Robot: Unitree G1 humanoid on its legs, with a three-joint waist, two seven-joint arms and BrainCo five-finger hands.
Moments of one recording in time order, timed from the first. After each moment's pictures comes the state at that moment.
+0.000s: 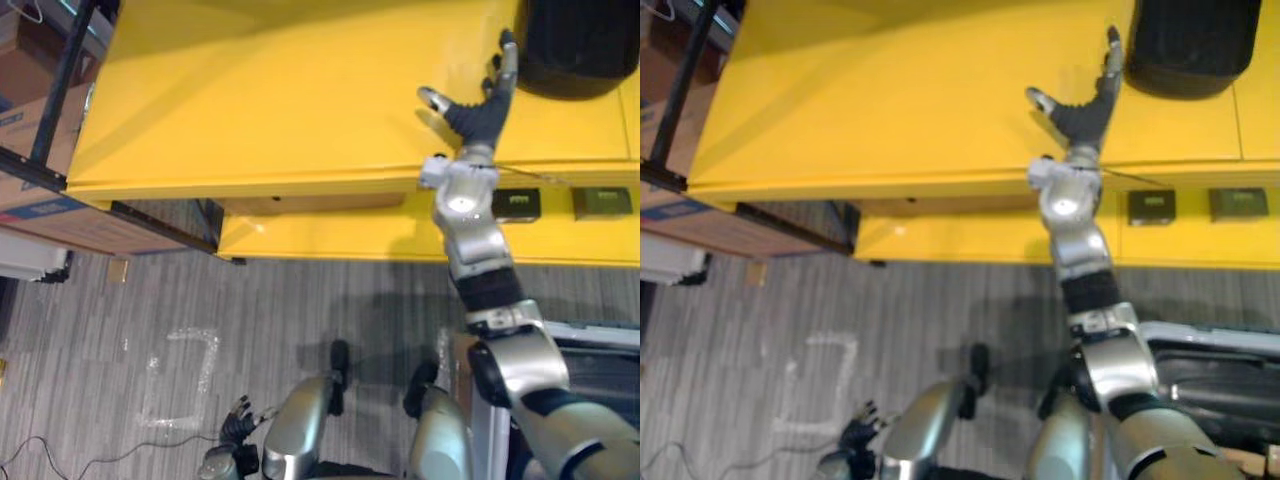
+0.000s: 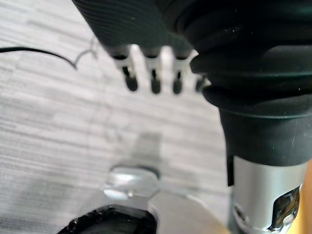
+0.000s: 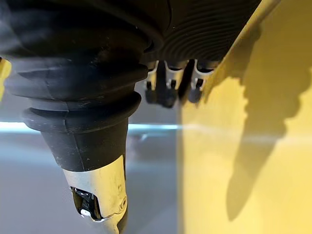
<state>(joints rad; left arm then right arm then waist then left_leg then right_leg) 0.12 0.11 -0.10 0.87 -0.35 -0.15 0.05 -0.91 -0.25 0.09 0.41 -0.02 -0.07 -0.53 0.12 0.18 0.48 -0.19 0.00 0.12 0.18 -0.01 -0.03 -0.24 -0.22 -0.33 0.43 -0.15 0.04</state>
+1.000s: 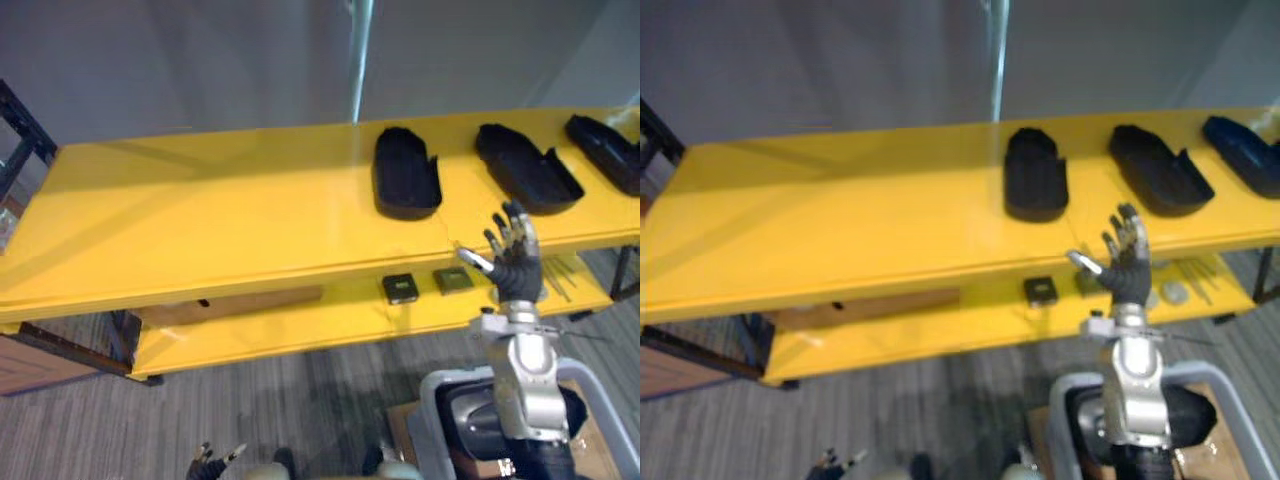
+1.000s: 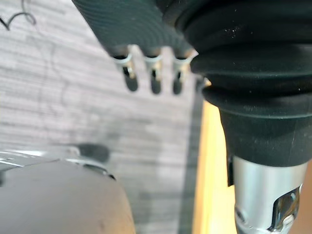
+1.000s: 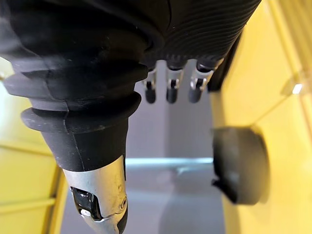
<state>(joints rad) 0.25 0.11 0.07 0.92 -0.29 -0.12 0.14 -0.01 -0.23 -0.18 -0.09 0.26 -0.14 -0.09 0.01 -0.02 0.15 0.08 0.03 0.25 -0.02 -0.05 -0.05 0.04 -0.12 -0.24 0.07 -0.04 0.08</state>
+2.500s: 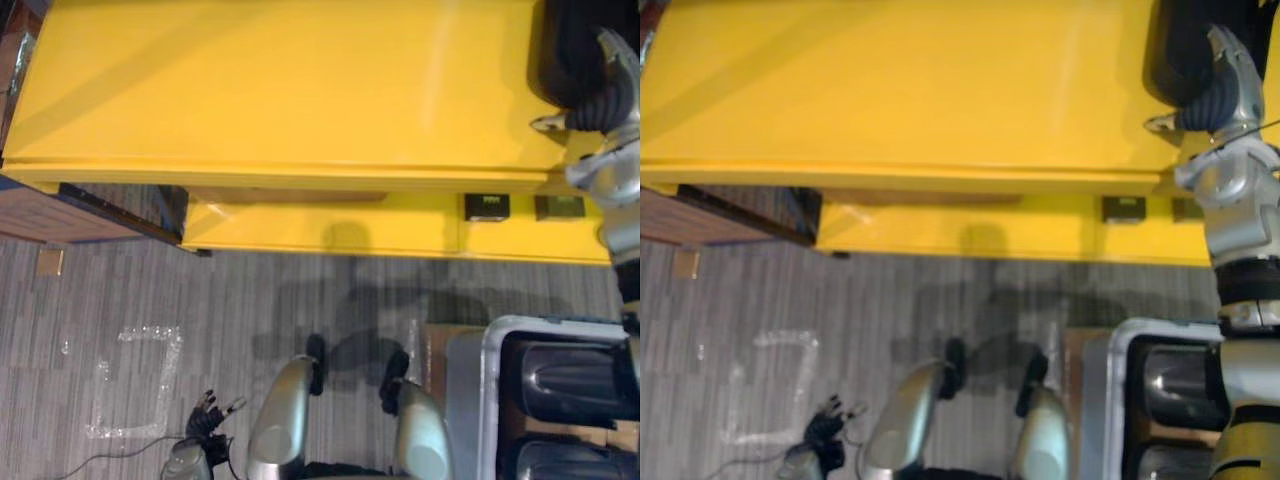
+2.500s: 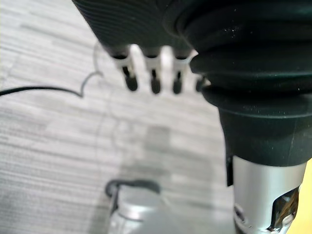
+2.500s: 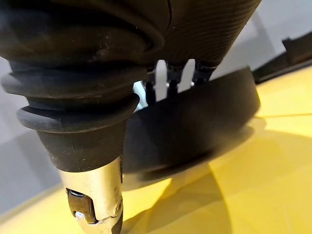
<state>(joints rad) 0.12 0.19 0.02 0.77 -0.32 -0.06 0.06 -0.96 -0.89 0.17 0.62 -0.24 -0.01 -0.16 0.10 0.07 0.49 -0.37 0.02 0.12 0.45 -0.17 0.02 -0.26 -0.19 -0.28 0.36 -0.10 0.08</state>
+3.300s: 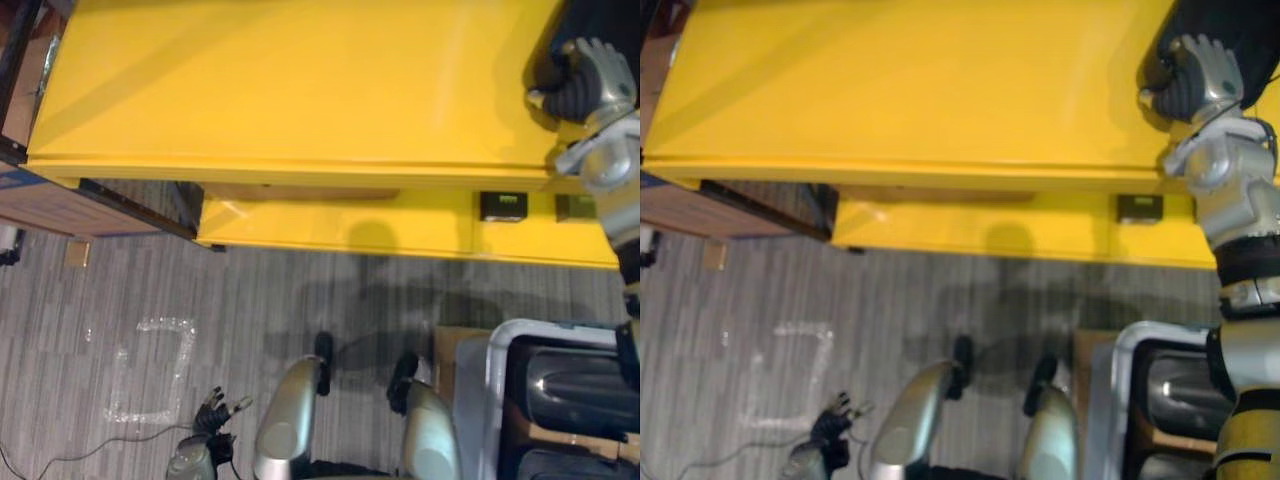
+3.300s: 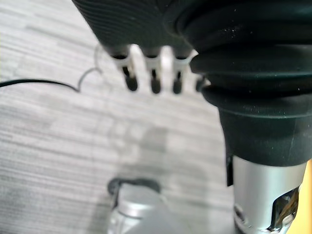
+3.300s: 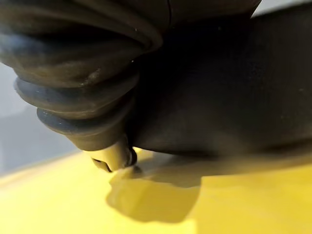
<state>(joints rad) 0.12 0.19 0.02 0.77 -0.32 -0.06 0.04 -1.06 -0.91 0.34 0.67 -0.49 -0.16 -0.21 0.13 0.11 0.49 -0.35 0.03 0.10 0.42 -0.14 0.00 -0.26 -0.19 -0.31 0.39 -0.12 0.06</state>
